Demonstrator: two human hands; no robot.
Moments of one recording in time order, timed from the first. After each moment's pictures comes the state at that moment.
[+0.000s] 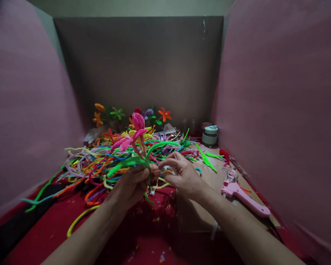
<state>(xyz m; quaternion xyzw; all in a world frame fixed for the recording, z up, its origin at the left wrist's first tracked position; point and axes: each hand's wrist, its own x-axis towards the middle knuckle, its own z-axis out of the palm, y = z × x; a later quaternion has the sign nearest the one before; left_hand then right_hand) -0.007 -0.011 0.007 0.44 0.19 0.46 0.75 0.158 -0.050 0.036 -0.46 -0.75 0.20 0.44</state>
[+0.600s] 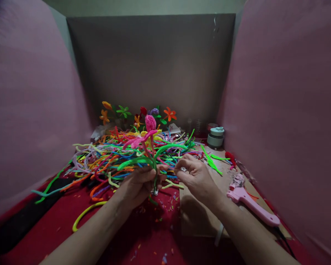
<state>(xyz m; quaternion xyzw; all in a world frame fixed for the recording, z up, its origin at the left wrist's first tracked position) -0.007 -0.012 0.007 0.39 0.21 0.43 0.79 0.168 -0.050 0.030 -0.48 -0.71 0.20 0.47</state>
